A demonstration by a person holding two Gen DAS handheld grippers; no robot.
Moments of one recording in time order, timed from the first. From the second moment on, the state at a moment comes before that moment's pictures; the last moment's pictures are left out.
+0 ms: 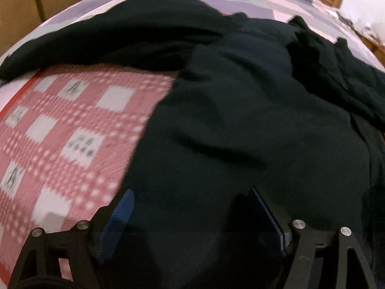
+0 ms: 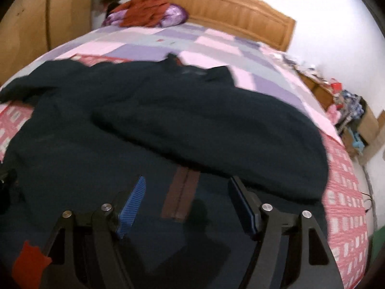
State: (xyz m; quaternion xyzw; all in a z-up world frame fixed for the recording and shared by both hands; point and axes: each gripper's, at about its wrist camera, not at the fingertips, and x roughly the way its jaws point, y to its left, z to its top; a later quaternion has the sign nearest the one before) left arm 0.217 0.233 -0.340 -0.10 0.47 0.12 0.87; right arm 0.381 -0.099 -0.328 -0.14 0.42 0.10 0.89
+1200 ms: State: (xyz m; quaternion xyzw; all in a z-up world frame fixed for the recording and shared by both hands) left arm 0.118 0.330 -0.361 -0.25 0.41 0.24 0.84; right arm 0.424 0.476 -0.342 -0.34 0.28 0.39 0.81
